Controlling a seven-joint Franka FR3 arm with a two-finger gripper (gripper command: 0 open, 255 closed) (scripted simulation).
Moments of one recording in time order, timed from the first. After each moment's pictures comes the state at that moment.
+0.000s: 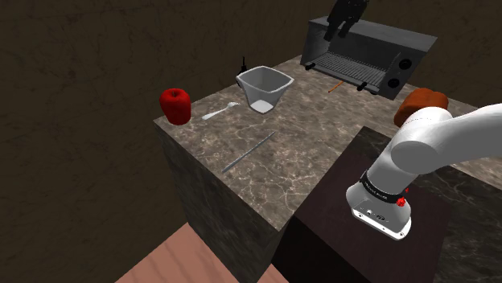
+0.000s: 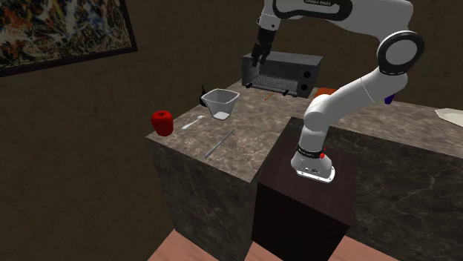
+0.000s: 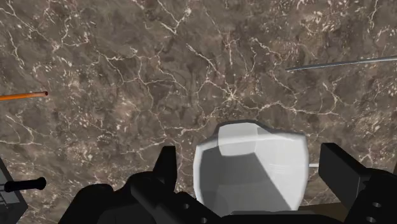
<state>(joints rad) 0.02 -0.81 -0.07 -2.26 0.02 1.64 -0.03</state>
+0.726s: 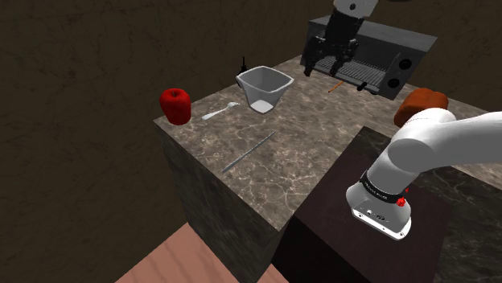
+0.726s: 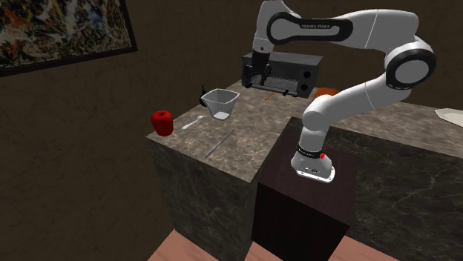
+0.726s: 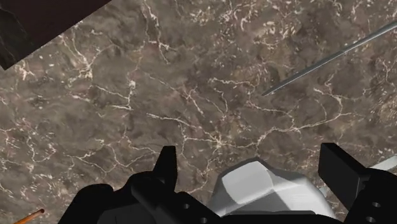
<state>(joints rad) -0.06 -0.92 0.19 -2.50 0.18 1.73 0.47</state>
